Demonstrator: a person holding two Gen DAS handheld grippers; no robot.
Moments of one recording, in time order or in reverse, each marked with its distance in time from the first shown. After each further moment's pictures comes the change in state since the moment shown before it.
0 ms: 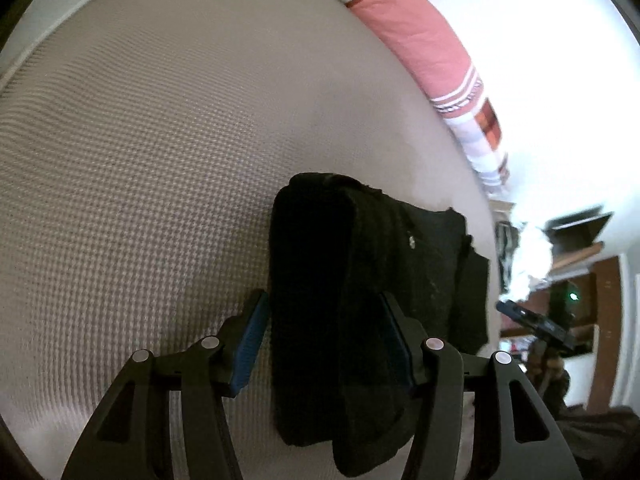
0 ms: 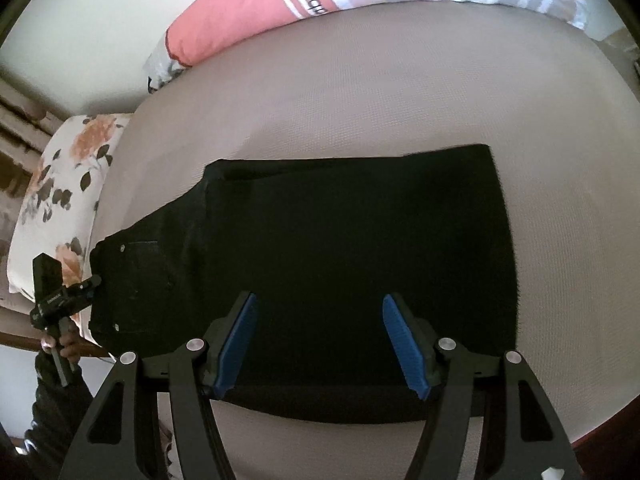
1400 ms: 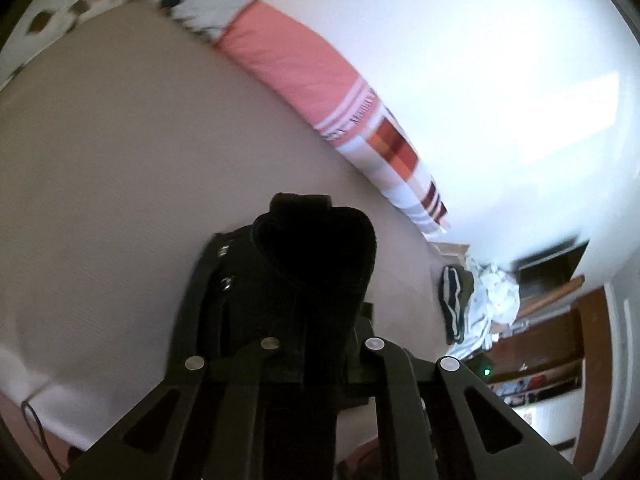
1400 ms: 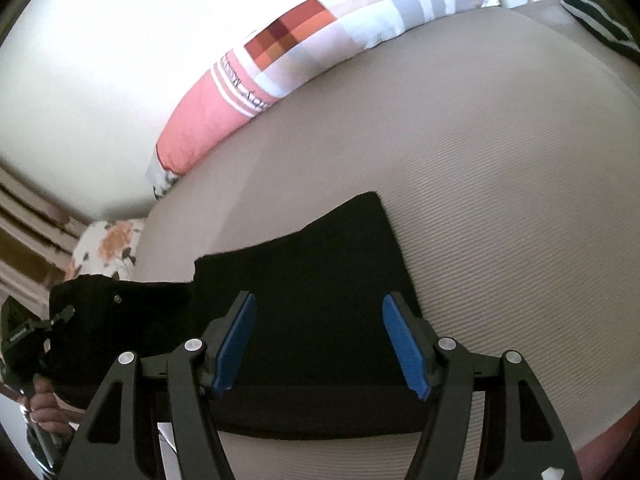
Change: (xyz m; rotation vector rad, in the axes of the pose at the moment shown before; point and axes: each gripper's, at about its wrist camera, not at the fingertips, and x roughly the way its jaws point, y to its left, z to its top) left arm 0.048 -0.278 -0.021 0.000 -0.214 -0.033; right arm -0.056 -0.117 -0.019 0.262 -0.301 0.160
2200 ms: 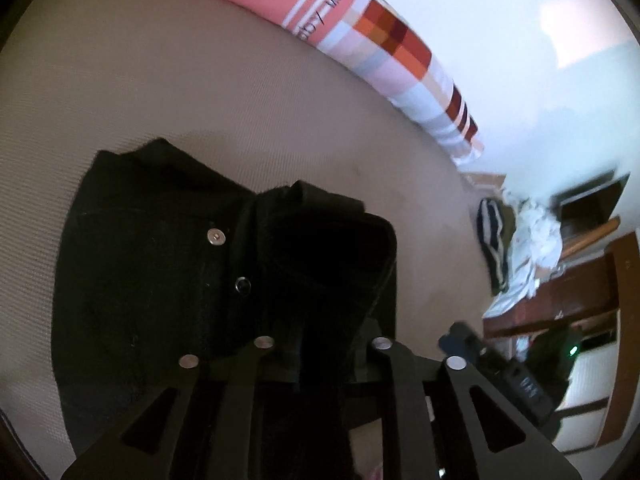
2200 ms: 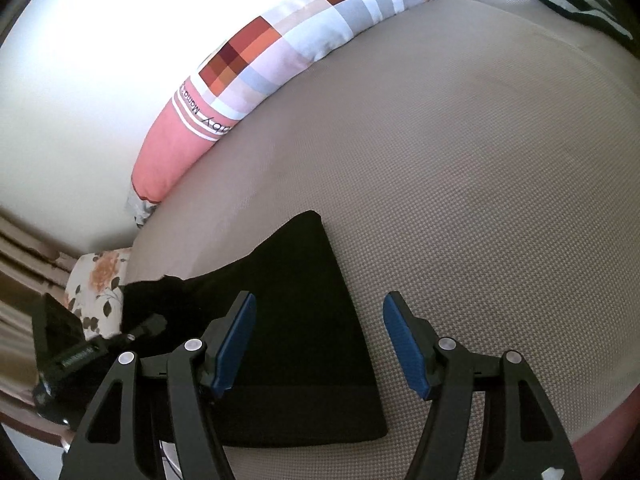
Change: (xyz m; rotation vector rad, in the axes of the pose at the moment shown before) left arm 0.167 -0.038 -0.061 0.117 0.181 0.112; right arm -0.006 -0.037 0.008 0.089 -0.020 -0.052
